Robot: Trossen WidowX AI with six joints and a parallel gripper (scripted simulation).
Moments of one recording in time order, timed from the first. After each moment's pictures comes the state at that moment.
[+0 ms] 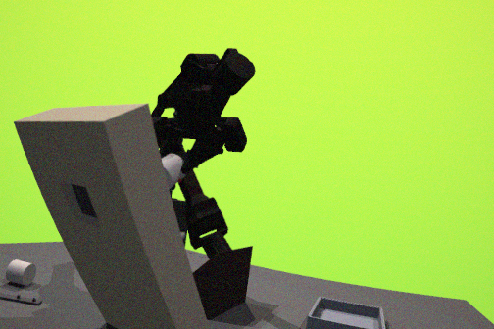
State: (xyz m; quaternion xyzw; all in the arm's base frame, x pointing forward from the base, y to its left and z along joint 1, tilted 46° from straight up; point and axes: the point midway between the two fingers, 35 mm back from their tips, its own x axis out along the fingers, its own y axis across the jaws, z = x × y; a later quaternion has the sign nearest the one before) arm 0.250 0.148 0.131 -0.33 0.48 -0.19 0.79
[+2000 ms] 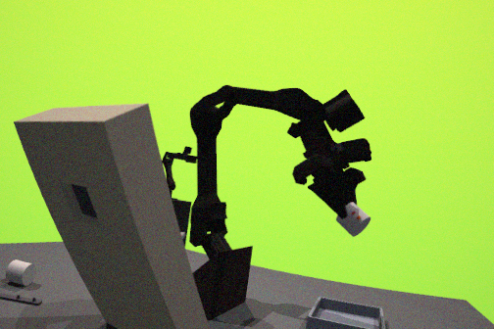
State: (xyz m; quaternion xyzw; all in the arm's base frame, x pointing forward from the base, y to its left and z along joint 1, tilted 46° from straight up) arm 0.089 0.303 -0.061 -0.51 0.59 0.31 0.55
